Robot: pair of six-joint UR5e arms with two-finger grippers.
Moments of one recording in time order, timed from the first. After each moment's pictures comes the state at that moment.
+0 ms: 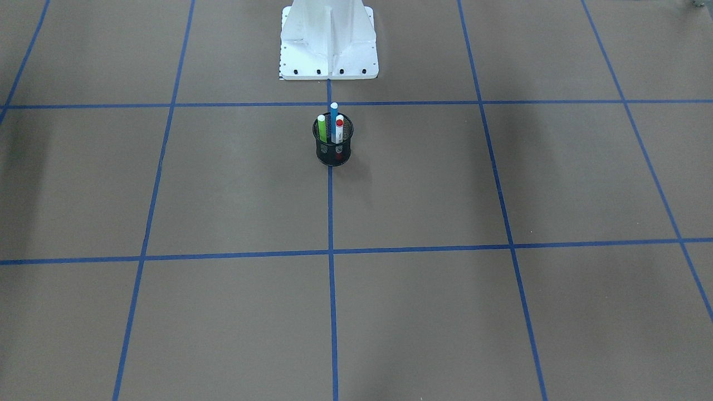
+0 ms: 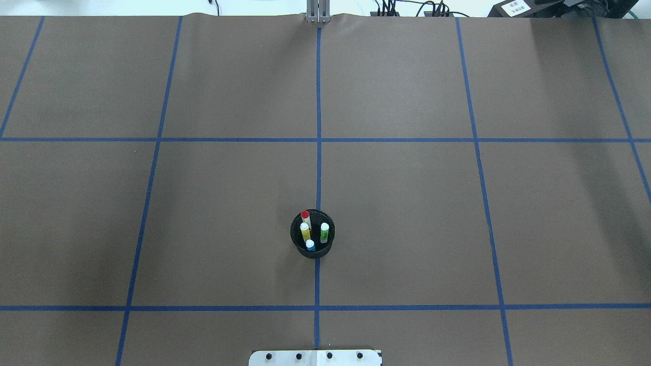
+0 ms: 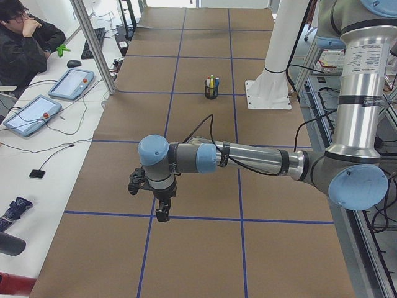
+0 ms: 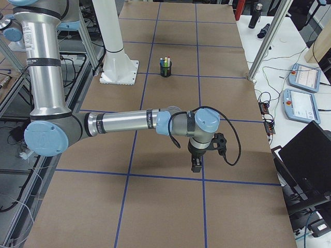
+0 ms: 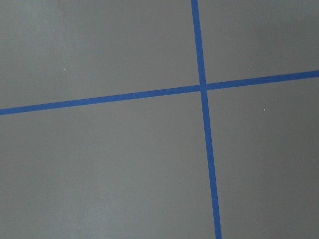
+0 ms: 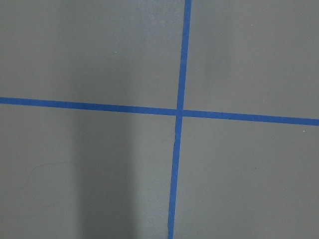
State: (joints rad) left arm -1.58 -1.60 -1.66 -1.41 -2.25 0.14; right arm 1.56 -1.50 1.64 -1.72 2.33 -0.07
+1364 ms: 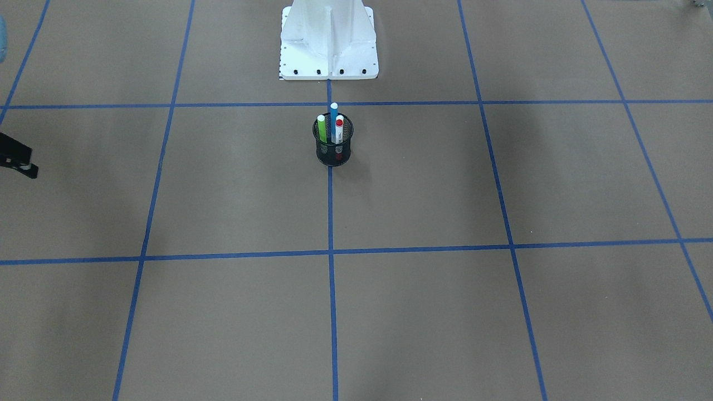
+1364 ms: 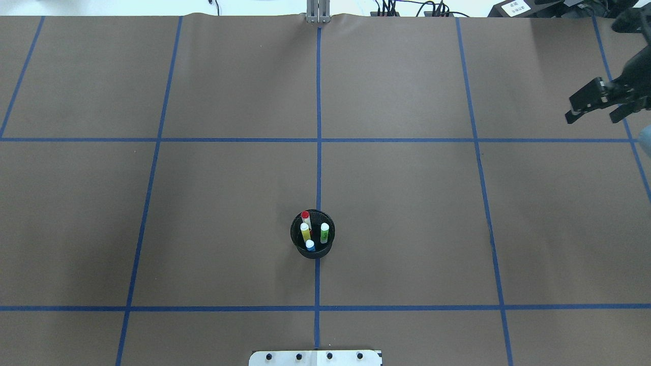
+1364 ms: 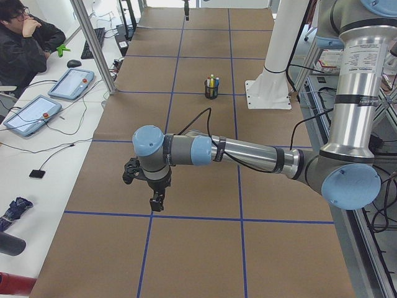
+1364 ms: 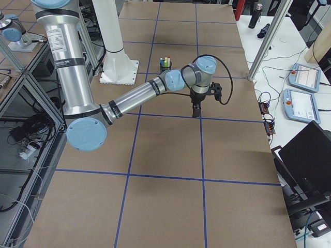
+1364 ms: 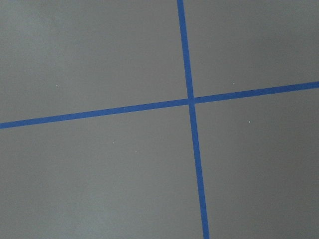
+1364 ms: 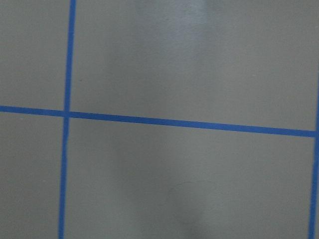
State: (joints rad) left arm -1.58 -1.64 -1.68 -1.40 -2.32 0.13; right arm 1.18 -1.33 1.90 -1.79 2.36 0.48
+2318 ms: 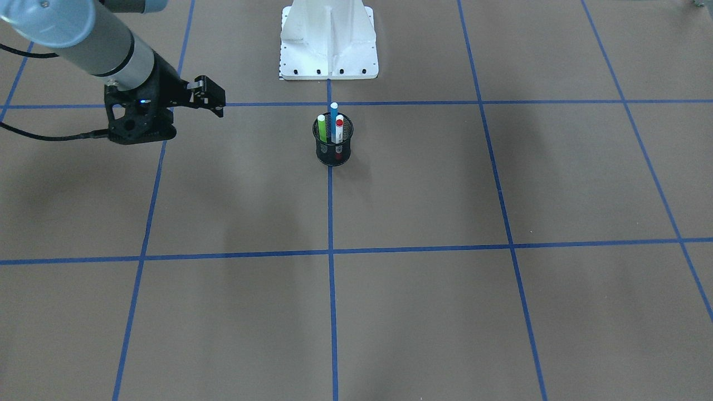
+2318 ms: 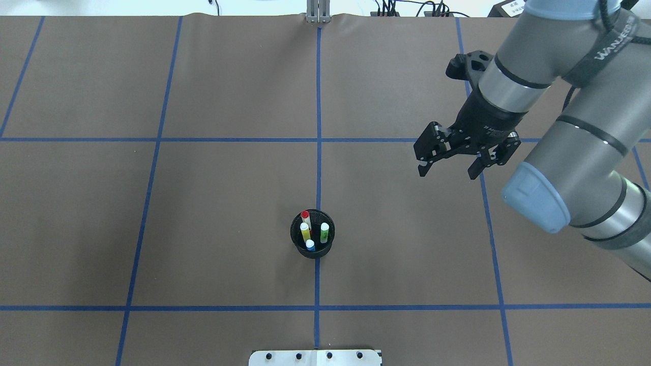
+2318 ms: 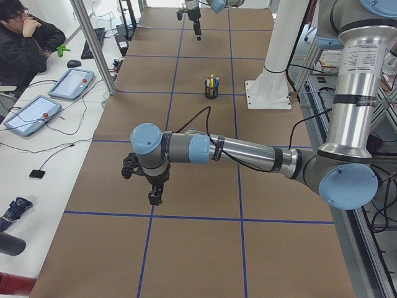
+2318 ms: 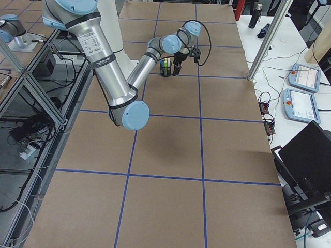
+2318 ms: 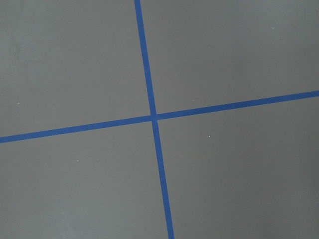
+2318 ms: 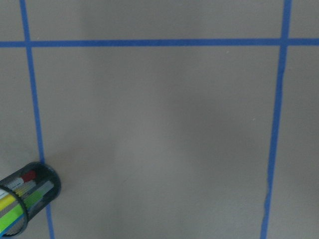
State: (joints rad) left arm -1.57 -1.65 -1.68 -1.41 -2.38 0.13; right arm 0.82 -1.06 2.01 -1.98 2.43 0.85
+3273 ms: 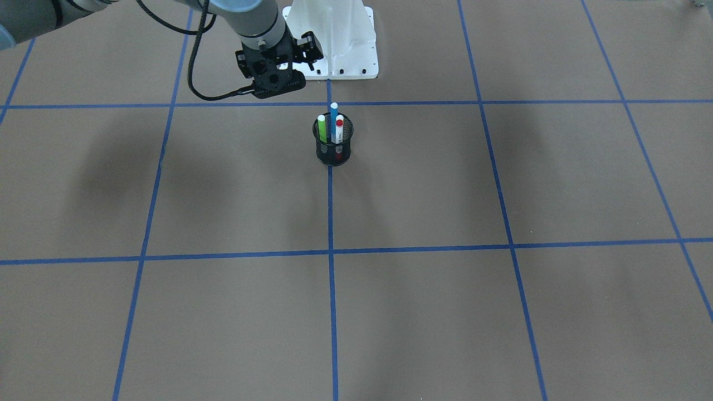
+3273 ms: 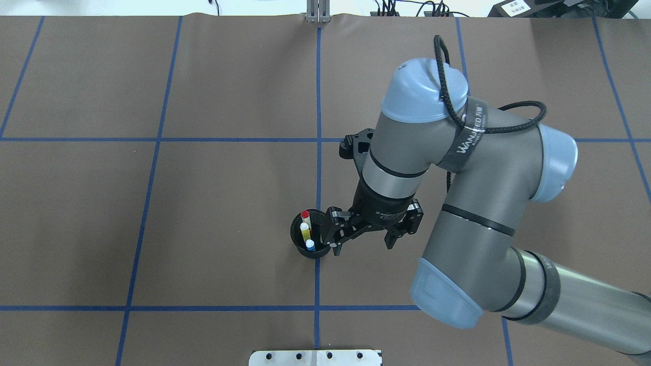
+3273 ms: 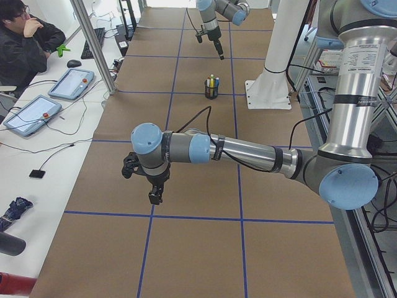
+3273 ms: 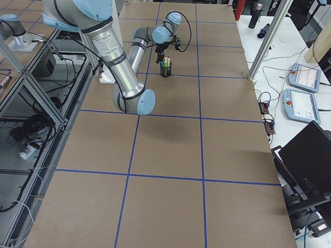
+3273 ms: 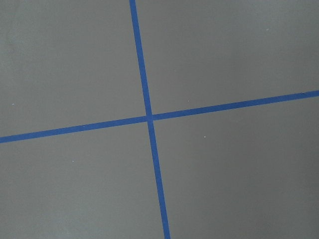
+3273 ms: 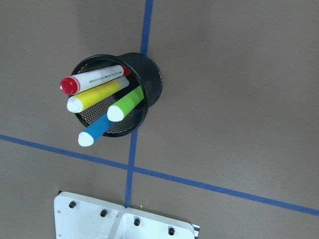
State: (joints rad) left arm -1.57 -1.65 -1.68 -1.41 -2.38 0.14; right arm 0.53 -0.86 1.93 -1.98 2.31 0.99
